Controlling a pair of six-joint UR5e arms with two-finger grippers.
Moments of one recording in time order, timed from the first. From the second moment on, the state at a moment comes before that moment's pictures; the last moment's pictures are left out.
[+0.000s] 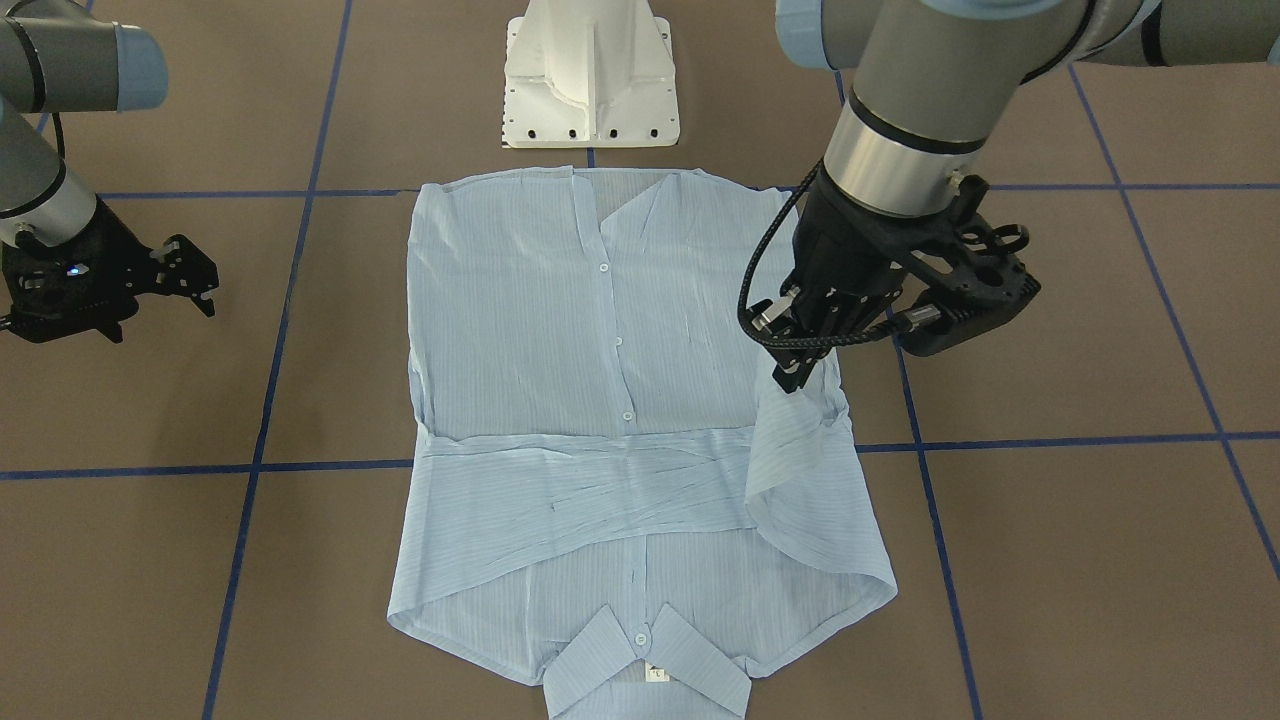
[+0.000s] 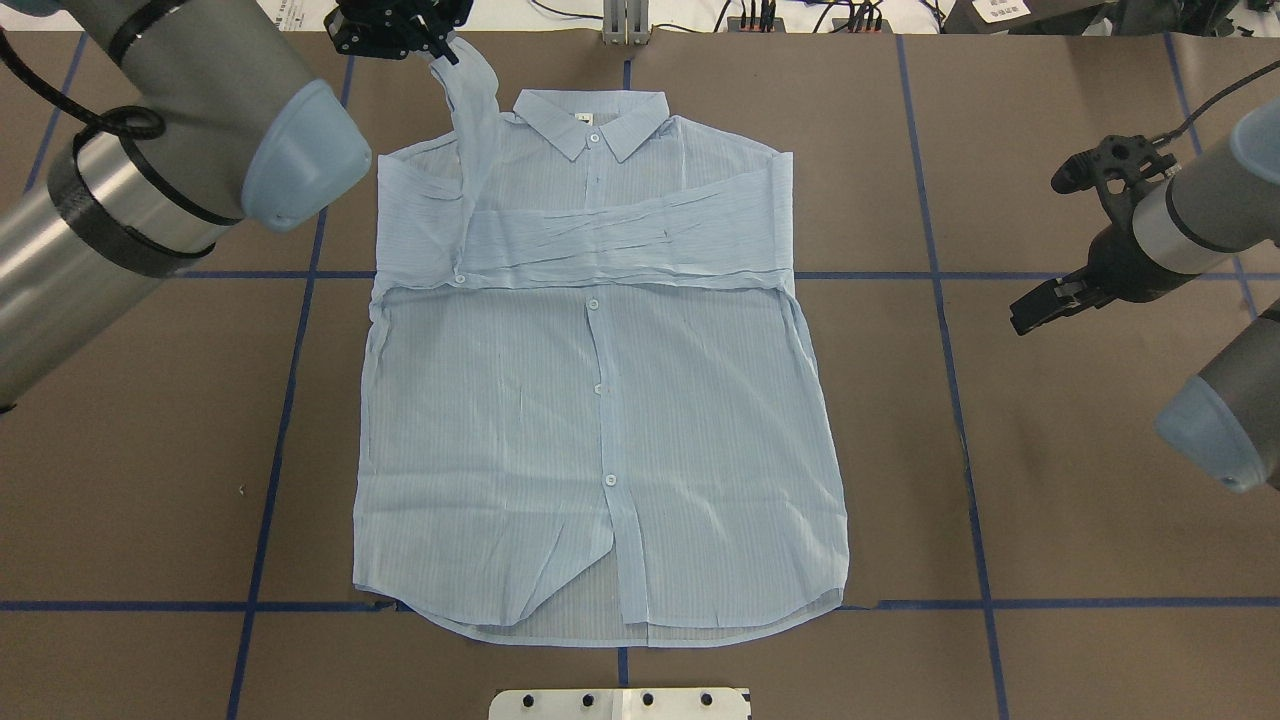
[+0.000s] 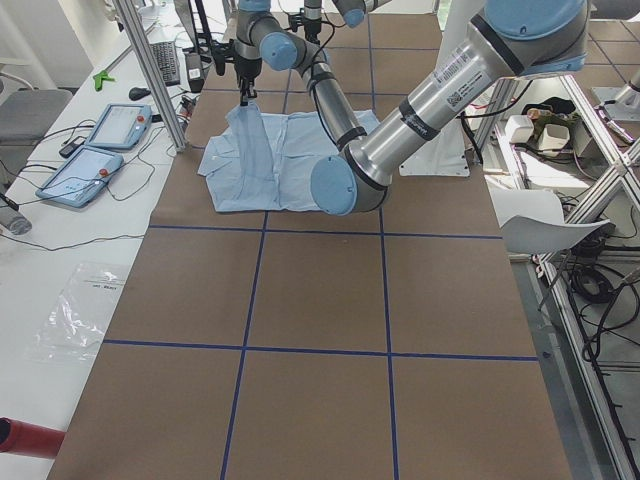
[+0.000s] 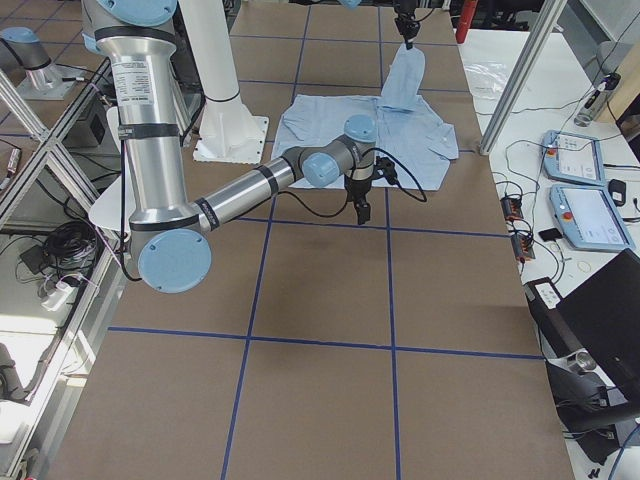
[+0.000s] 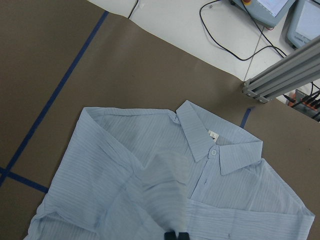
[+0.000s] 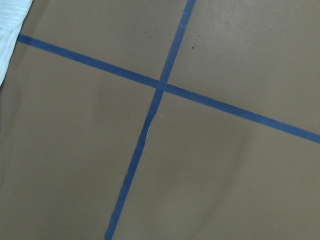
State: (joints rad) left arm -0.95 -2.46 -1.66 -1.46 -2.06 -1.42; right arm 0.95 -1.46 1.92 -1.48 2.13 0.49
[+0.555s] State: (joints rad) left arm -0.82 -2.56 -1.40 -1.68 -2.00 -1.60; right arm 0.95 -1.45 1.90 -1.48 2.13 0.49
